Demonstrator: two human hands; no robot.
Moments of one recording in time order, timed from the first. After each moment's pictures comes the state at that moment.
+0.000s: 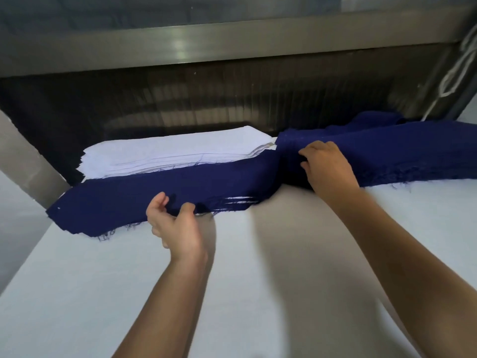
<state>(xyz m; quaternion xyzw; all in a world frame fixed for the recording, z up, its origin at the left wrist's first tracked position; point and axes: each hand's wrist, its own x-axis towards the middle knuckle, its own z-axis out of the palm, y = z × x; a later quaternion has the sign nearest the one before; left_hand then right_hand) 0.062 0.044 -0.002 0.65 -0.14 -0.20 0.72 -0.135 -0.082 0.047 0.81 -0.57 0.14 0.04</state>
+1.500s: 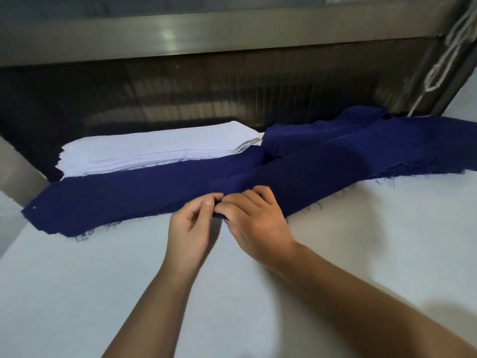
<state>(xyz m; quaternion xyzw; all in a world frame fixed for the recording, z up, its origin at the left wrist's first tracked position) 0.040 0.059 -0.002 0.58 -0.48 -0.27 0.60 -0.083 0.007 -0.004 0.86 -0.26 0.43 0.11</state>
